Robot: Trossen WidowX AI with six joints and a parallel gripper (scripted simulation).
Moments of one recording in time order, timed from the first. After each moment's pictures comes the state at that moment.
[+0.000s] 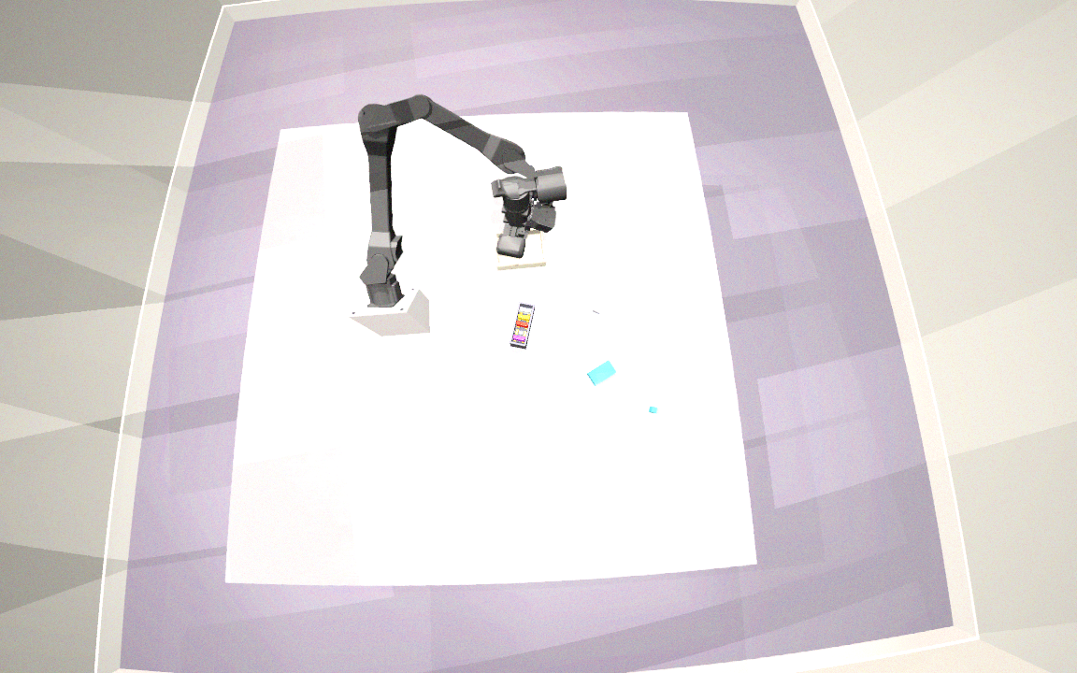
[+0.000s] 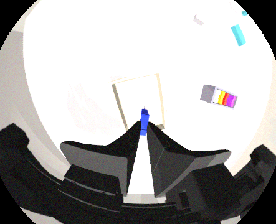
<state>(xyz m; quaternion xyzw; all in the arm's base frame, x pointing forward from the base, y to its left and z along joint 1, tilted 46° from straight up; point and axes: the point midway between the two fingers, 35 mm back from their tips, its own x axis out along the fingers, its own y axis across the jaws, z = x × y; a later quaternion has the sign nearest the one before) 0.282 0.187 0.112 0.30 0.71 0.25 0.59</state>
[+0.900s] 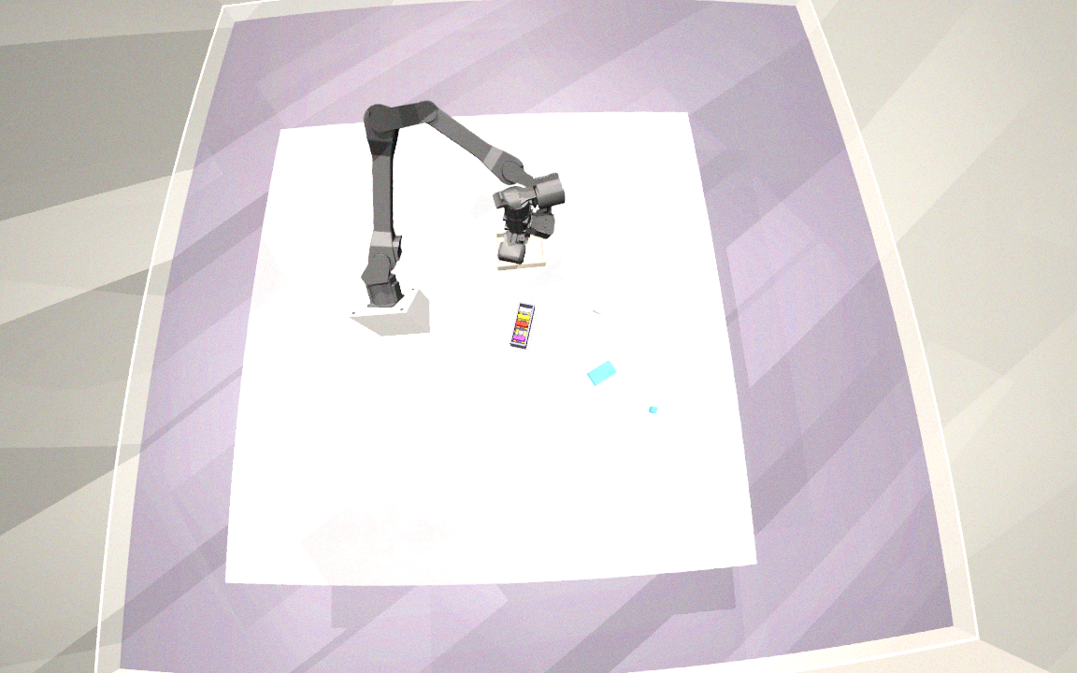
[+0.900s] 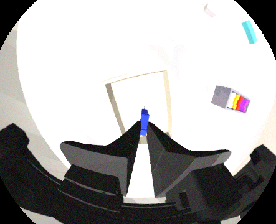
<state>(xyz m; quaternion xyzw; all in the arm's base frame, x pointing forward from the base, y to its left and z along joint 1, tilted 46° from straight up) 0.276 0.214 0.090 0.30 0.71 0.25 0.59</state>
